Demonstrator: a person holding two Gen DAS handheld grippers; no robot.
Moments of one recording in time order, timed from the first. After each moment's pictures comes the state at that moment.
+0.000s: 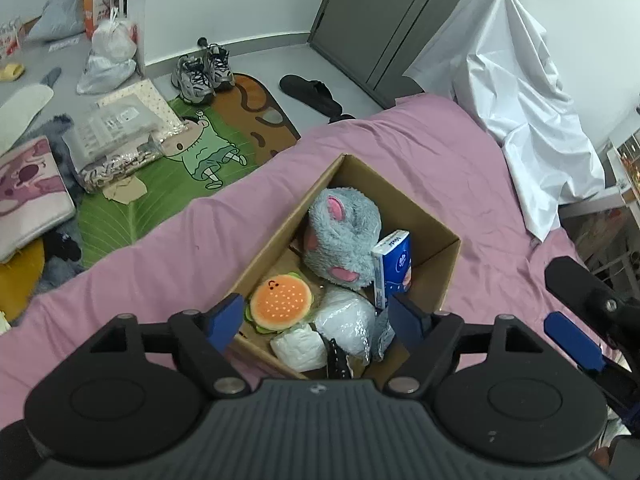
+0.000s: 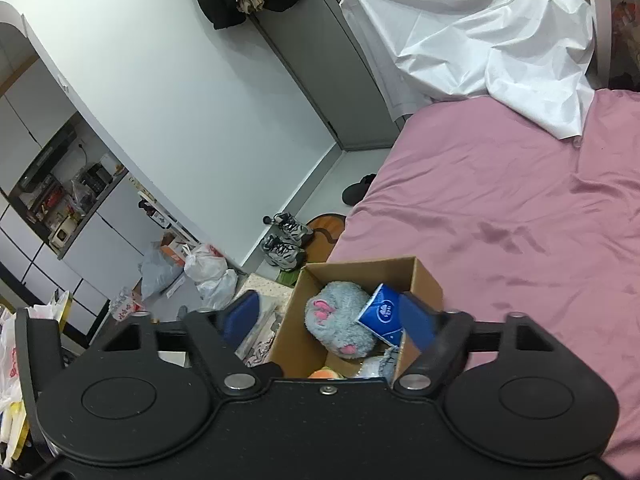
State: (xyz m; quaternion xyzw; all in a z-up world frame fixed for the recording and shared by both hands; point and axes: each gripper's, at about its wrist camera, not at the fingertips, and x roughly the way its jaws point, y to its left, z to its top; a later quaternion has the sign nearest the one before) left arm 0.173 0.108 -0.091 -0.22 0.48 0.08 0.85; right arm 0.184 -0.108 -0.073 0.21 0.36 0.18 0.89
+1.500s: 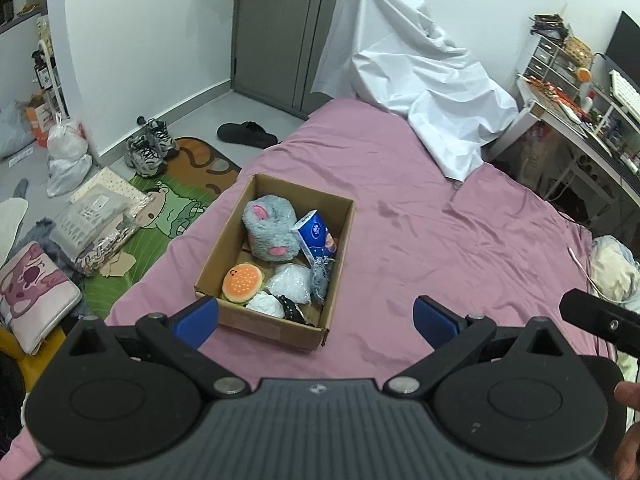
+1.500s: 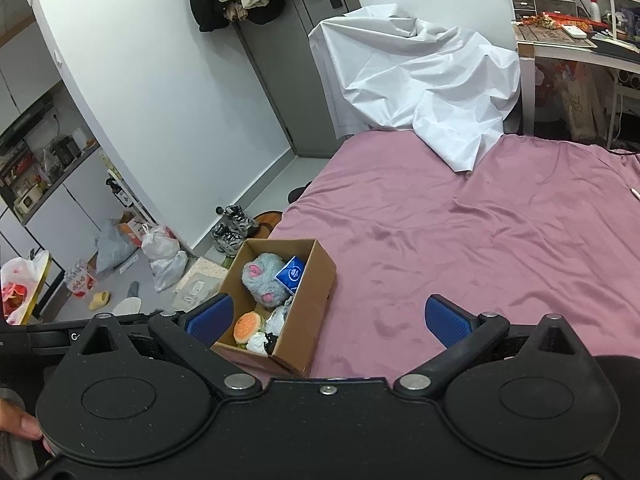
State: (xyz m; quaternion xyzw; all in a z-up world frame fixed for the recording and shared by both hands) left arm 0.082 0.034 -0.001 -0.08 0.44 -0.01 0.90; right arm 0.075 -0.194 -0.006 0.13 0.36 0.12 0.91
